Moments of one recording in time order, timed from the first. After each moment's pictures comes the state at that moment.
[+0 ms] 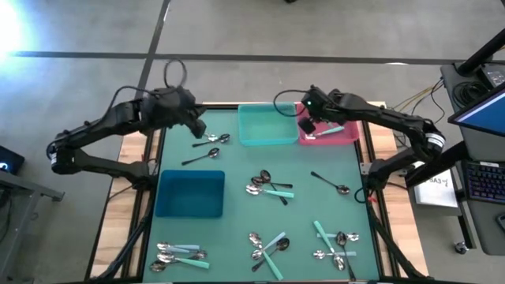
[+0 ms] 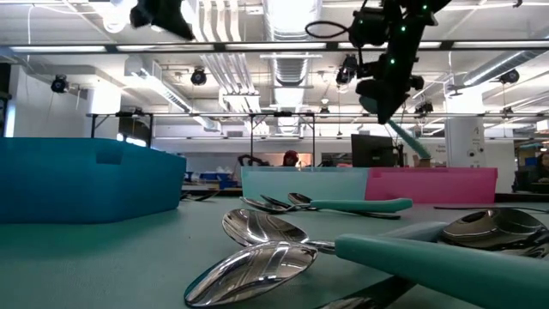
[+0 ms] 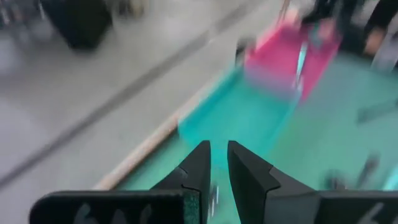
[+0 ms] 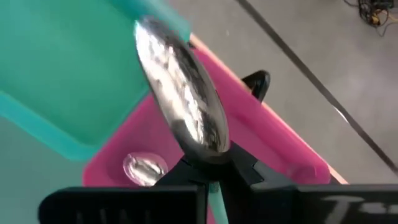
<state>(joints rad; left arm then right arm) 0.31 1.07 1.27 -0.85 -0.37 -0.18 -0.55 1.42 1.21 -0.89 0.42 0.13</state>
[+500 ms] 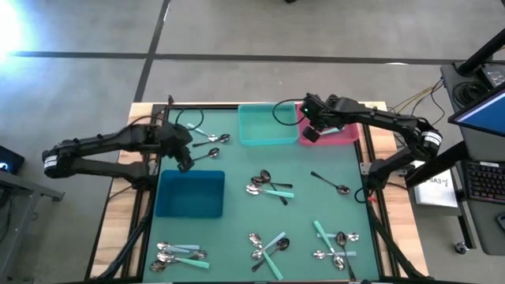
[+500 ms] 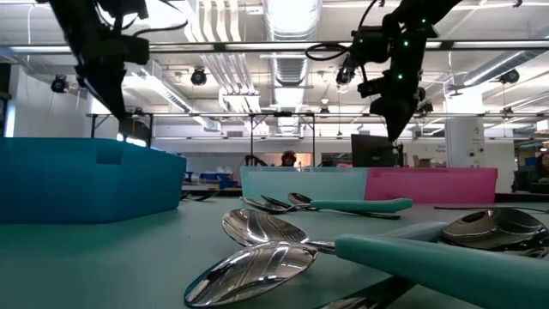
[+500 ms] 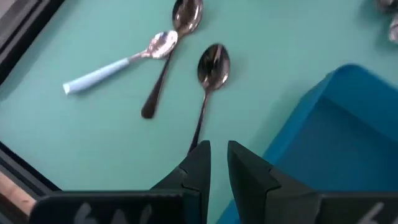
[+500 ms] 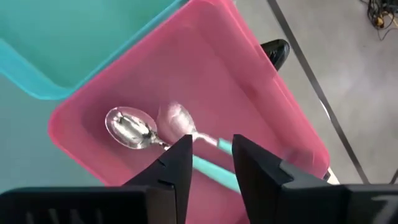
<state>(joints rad) 0.27 0.92 0.82 -1.03 -0.20 -0.30 -0.55 1.45 1.13 -0.92 0.42 0.02</state>
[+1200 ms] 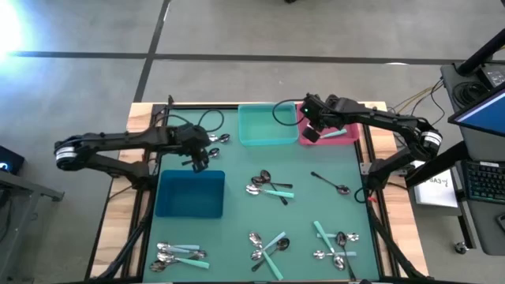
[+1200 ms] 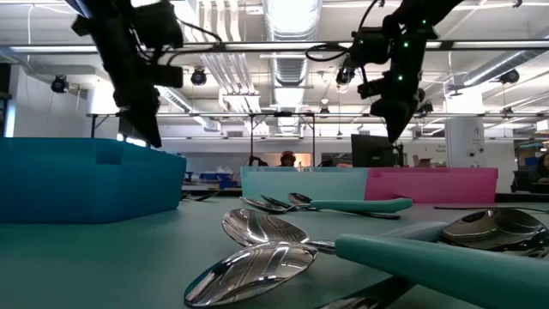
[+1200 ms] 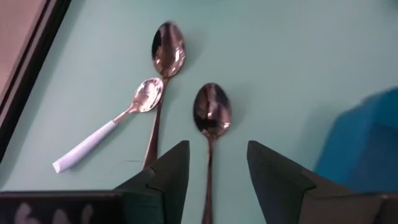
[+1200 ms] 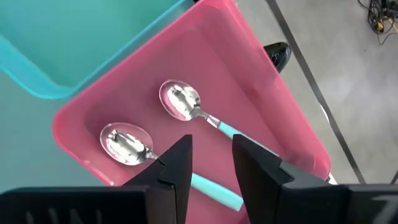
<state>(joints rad) 0.30 1.18 0.78 -0.72 -0.23 -0.04 -0.55 1.45 1.12 -0.90 0.42 0.00</state>
